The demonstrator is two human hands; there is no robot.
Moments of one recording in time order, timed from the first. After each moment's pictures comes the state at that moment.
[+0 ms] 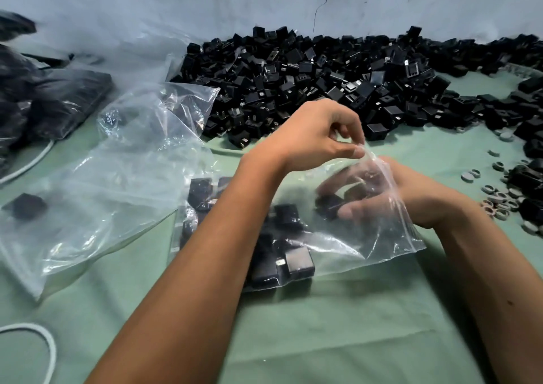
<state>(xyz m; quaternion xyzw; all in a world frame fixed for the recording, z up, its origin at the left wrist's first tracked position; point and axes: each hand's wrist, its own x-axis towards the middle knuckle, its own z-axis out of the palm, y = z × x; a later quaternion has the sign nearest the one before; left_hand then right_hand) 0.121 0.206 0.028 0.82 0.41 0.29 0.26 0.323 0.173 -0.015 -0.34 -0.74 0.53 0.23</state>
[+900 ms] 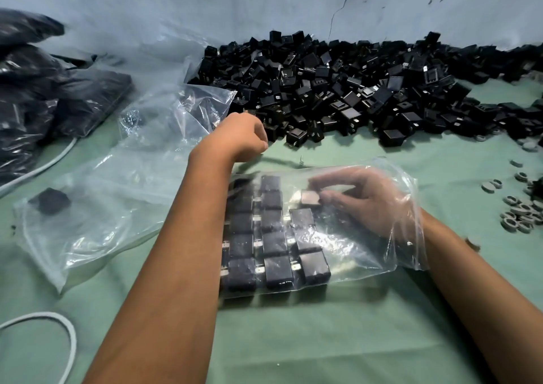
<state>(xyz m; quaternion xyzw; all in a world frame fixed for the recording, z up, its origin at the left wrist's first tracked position) 0.020 0.226 0.012 0.69 0.68 0.17 0.16 0.275 0.167 -0.042 -0.44 -0.71 0.46 0.29</state>
